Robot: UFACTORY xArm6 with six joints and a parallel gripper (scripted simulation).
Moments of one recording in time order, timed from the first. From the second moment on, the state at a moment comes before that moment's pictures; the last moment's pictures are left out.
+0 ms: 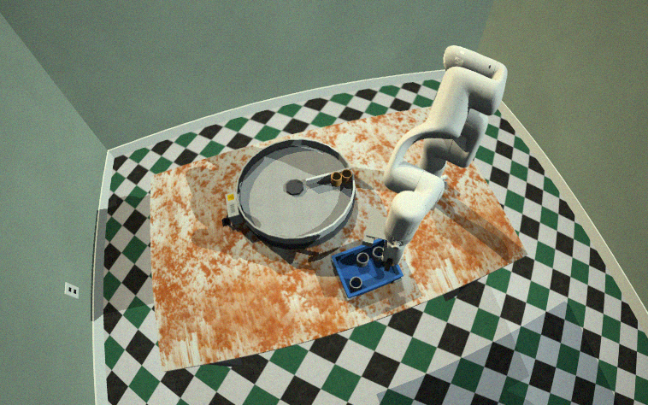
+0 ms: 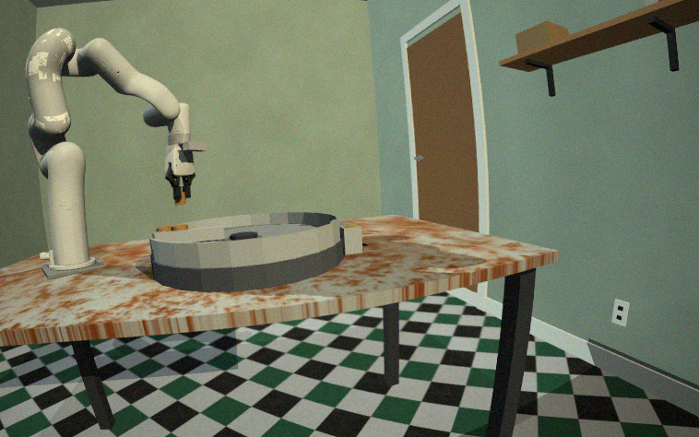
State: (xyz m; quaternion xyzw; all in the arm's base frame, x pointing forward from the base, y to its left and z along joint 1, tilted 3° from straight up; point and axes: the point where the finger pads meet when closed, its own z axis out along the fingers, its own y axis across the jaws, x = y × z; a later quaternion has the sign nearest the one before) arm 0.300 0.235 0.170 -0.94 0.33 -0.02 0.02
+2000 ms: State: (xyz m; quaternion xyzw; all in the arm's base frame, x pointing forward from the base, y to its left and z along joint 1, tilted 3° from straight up) arm 0.408 -0.064 0.165 -0.94 0.33 -0.01 0.02
